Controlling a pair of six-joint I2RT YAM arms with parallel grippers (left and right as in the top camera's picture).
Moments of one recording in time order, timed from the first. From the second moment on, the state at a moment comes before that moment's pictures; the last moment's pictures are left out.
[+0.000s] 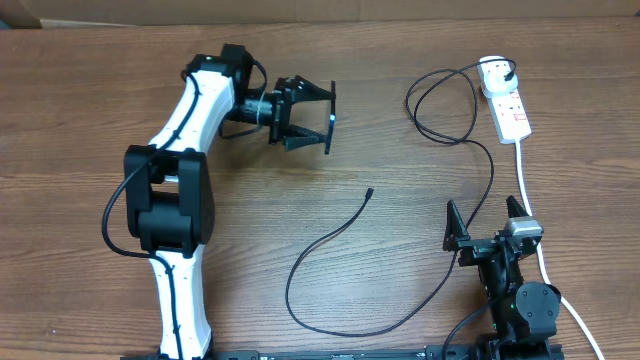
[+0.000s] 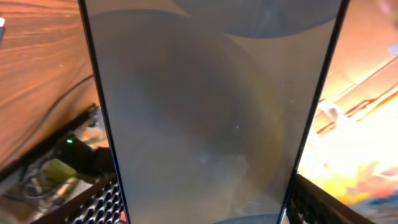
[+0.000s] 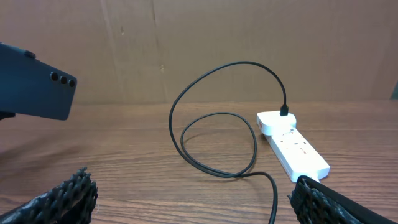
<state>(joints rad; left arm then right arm) -0.13 2.29 1.89 -1.22 1.48 -0.62 0.07 0.01 0.02 -0.03 -0.03 0.06</state>
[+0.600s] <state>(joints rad) -0.08 2.29 1.89 -1.22 1.51 -0.76 0.07 0.01 0.02 -0.04 -0.03 0.06</state>
